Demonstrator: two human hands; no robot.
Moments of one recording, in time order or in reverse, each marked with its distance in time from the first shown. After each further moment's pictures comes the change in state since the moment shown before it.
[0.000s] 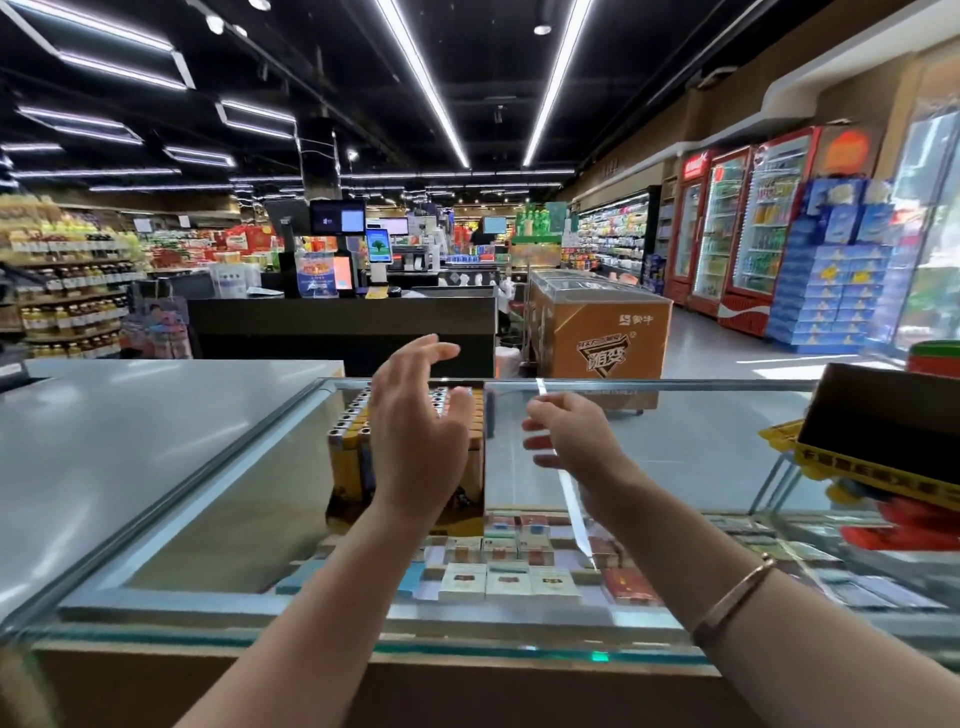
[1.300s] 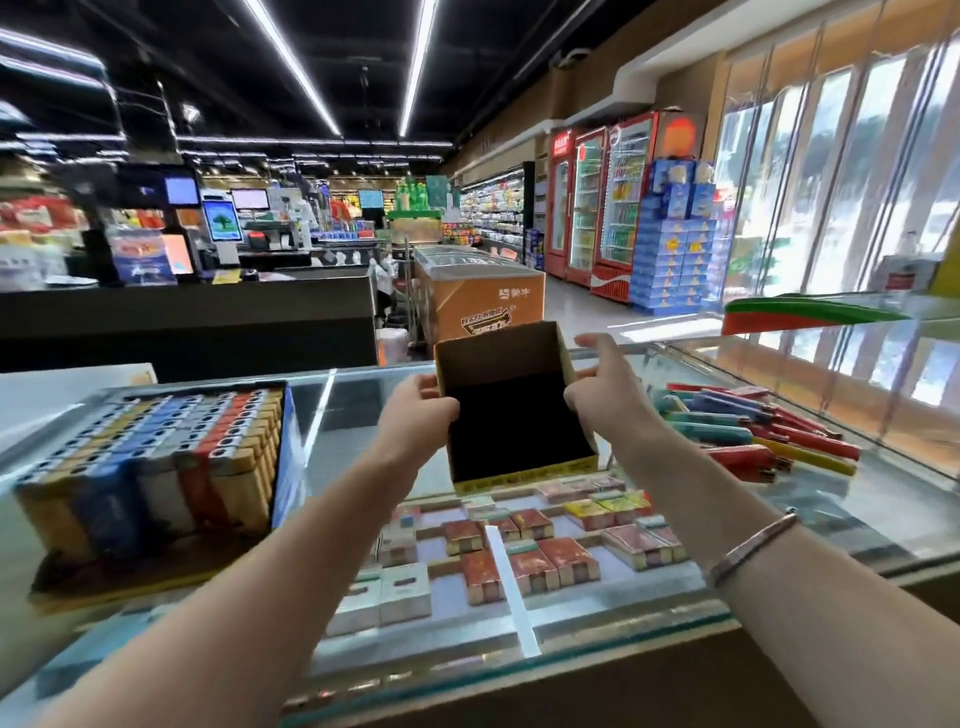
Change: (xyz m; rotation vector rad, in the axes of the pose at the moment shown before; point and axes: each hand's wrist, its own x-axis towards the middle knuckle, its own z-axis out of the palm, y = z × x) left_hand -0.005 0.044 0.146 -0.460 -0.722 -0.639; right_hand 0.026 0.025 -0.183 -0.389 0.392 -0.024
